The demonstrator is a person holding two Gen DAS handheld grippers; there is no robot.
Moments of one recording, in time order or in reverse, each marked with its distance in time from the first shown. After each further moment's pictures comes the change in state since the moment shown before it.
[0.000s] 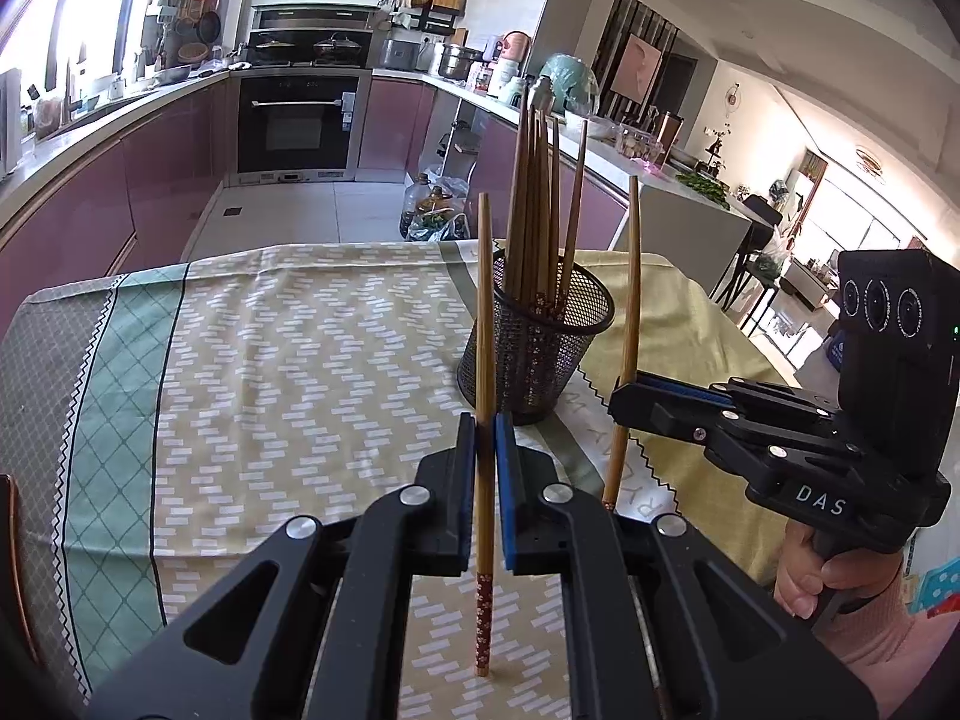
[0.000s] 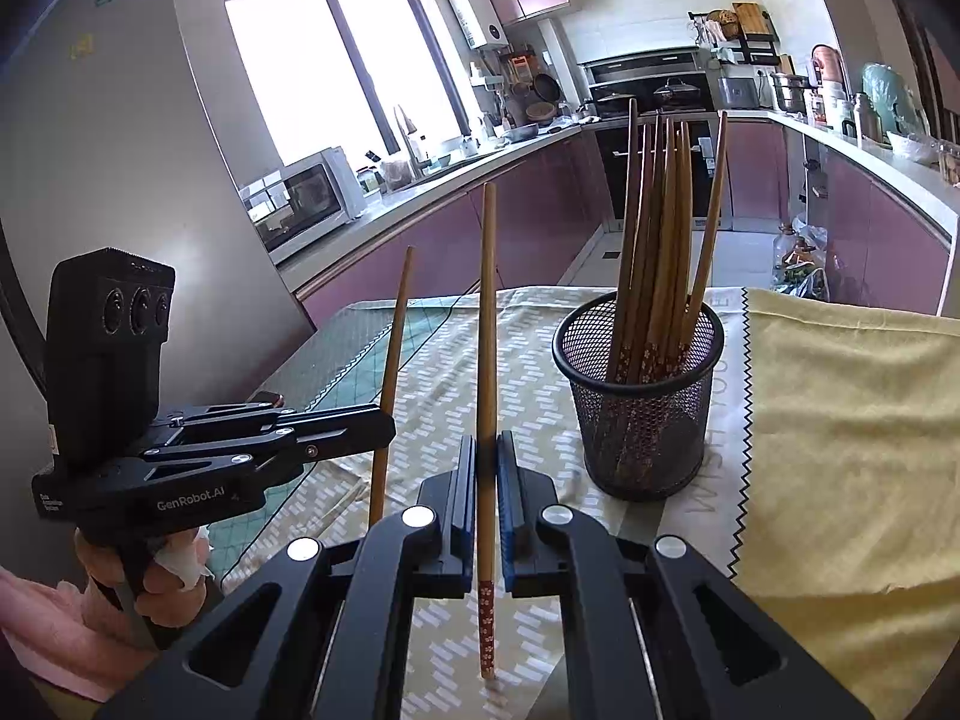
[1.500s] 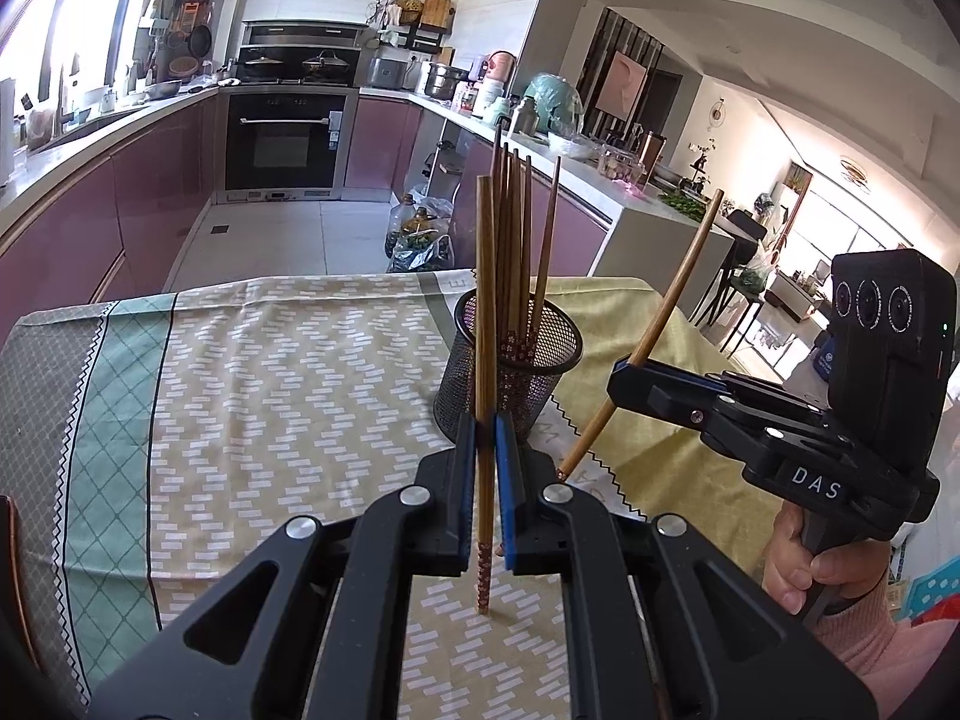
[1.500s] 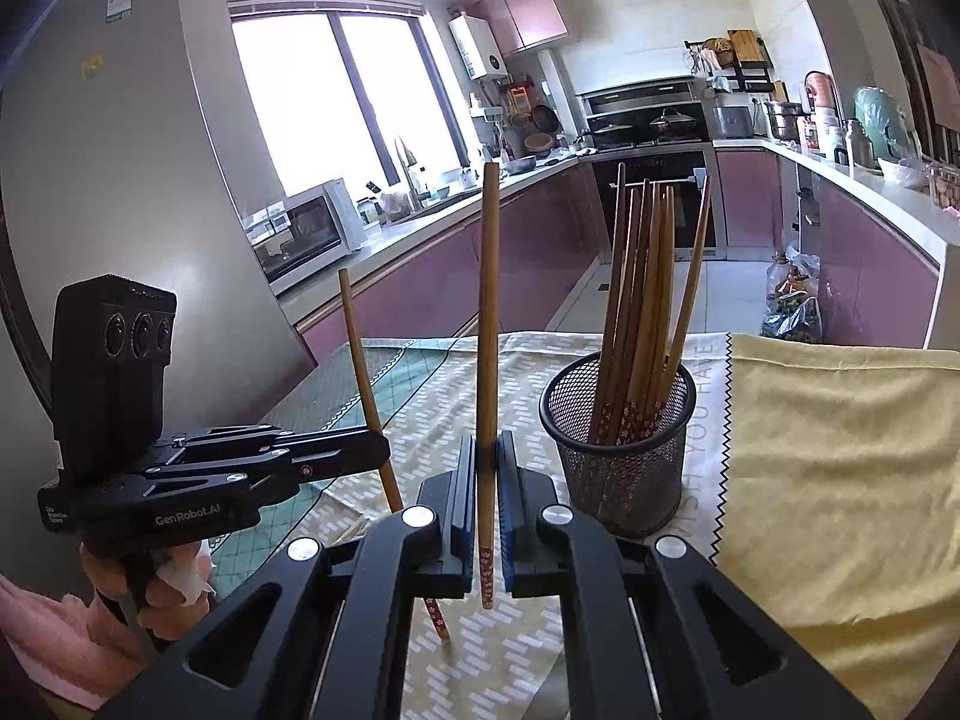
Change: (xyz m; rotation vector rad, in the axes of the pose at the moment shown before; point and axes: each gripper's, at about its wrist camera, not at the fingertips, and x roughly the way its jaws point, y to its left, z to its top) left arm -0.012 -0.009 0.013 0.006 -0.047 -0.037; right arm -0.019 -0.001 0.015 -0.013 -0.078 -0.011
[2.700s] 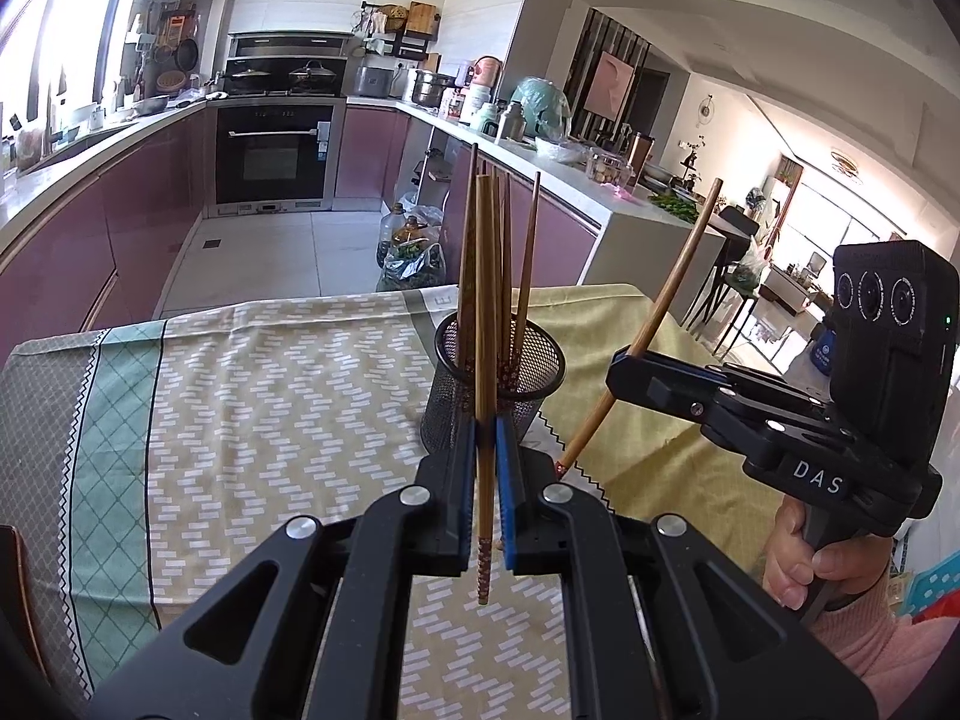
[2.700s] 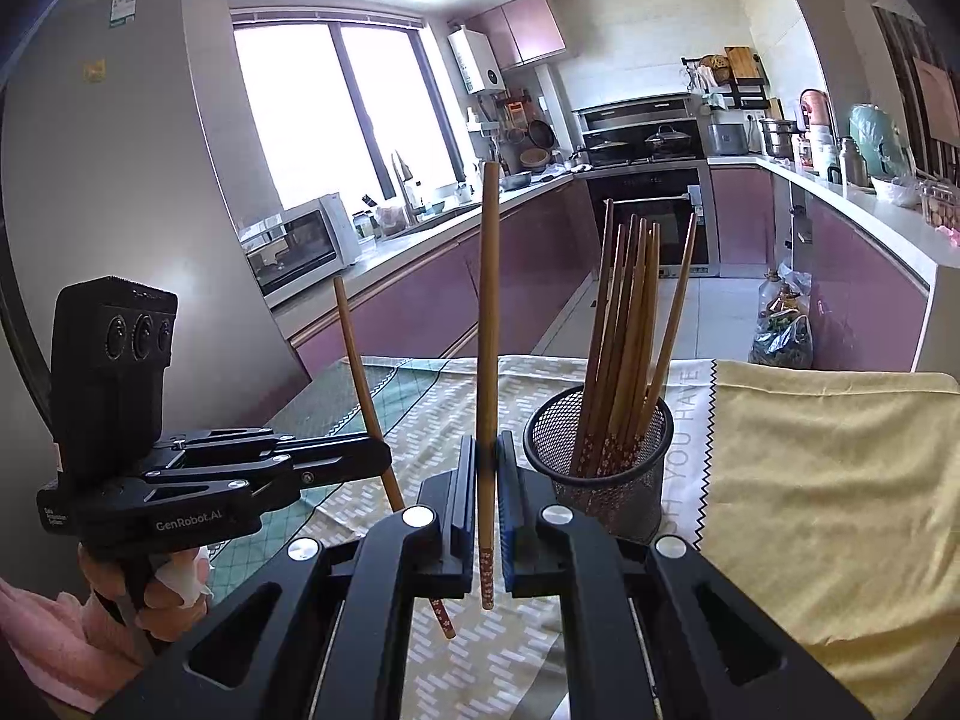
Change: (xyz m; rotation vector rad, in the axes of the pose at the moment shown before) left arm 0.001 -0.010 0.013 0.036 -0.011 -0.008; right arm -0.011 -0.003 0.011 -0.014 -0.033 -0.020
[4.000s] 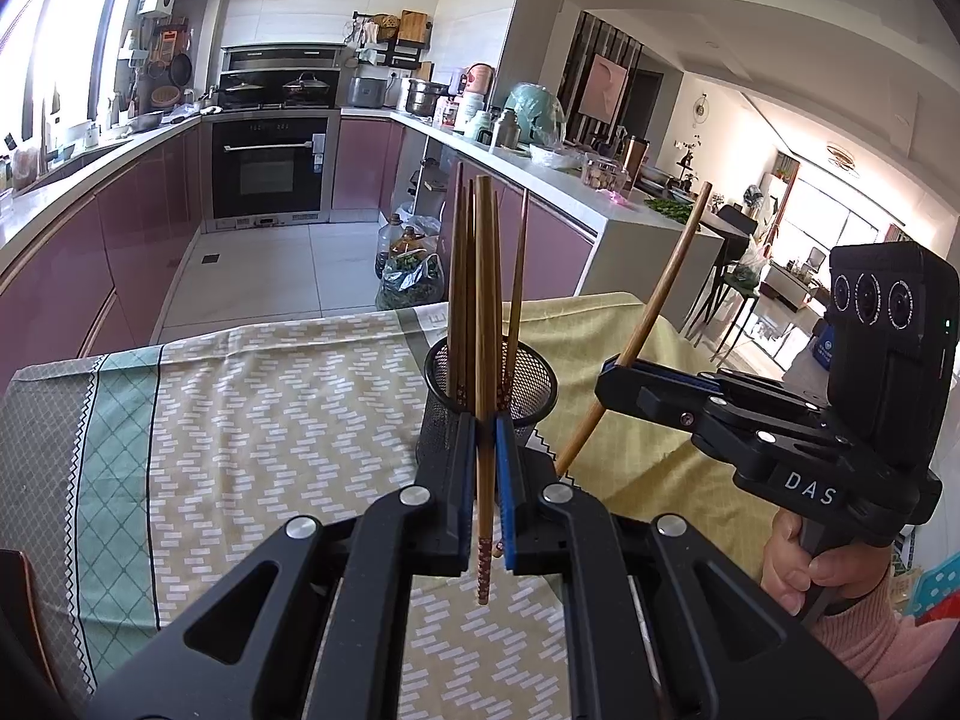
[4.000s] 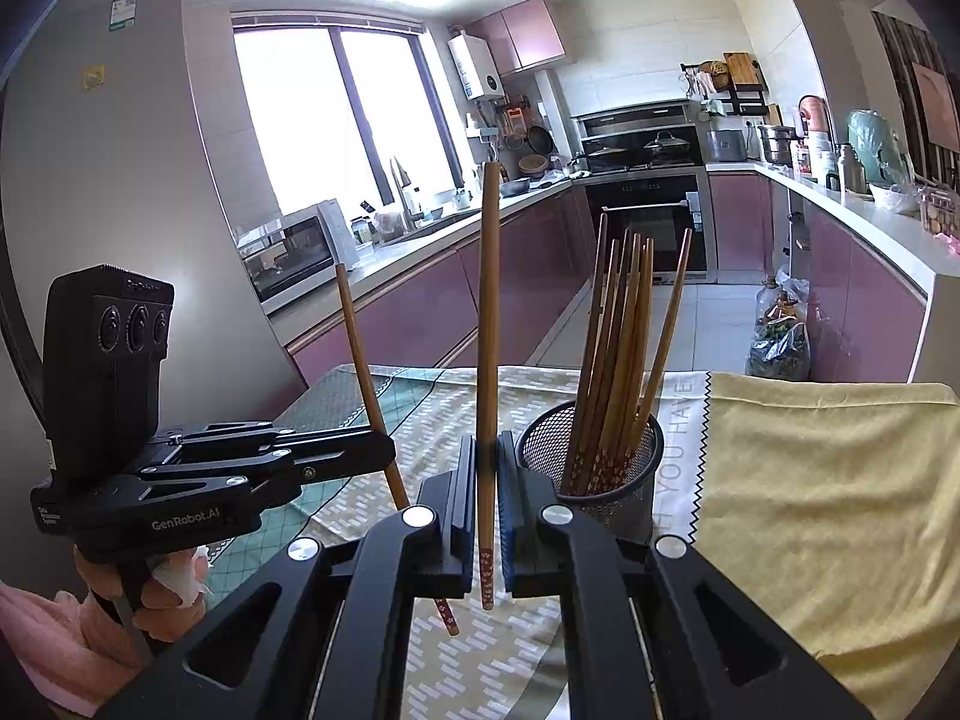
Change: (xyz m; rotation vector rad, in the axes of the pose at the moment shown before) left arm 0.001 -0.009 0.015 0.029 -0.016 0.004; right arm 0.000 -0.003 0.007 -0.004 -0.010 -0.005
